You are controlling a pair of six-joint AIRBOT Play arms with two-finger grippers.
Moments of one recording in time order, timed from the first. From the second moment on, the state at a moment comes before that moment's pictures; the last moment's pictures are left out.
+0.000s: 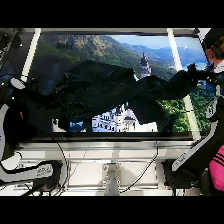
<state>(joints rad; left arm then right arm) 0.24 -1.39 1.06 1.16 -1.22 -1.39 -0.51 -2.19 2.04 -0.86 1.06 1.68</state>
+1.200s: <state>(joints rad) 0.15 -1.51 0.96 0.77 -1.33 -0.91 -0.51 -2.10 2.07 -0.62 1.18 1.66</state>
